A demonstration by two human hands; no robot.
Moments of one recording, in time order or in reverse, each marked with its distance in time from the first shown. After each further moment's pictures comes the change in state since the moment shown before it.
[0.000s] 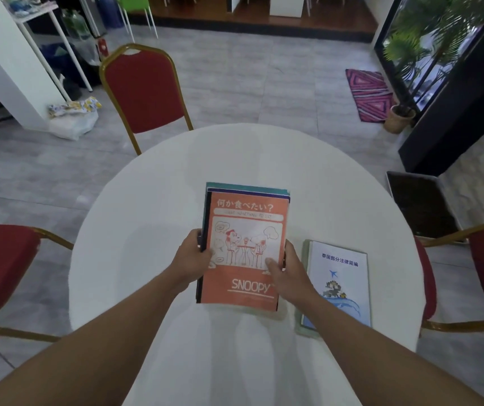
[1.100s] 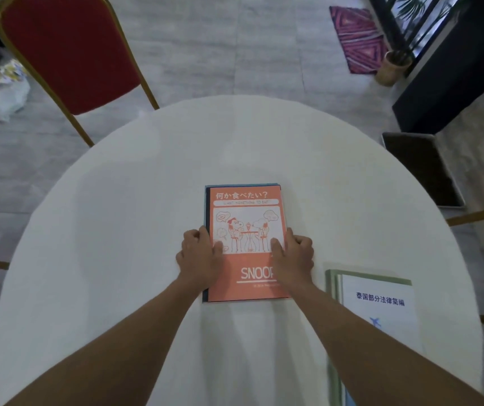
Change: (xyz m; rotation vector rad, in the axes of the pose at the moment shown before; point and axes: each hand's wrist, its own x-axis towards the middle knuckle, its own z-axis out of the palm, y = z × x) left_hand 0.202 -0.019 0.047 0.691 0.099 0.047; right_hand 0.188 0.017 0.028 -0.419 0.363 0.277
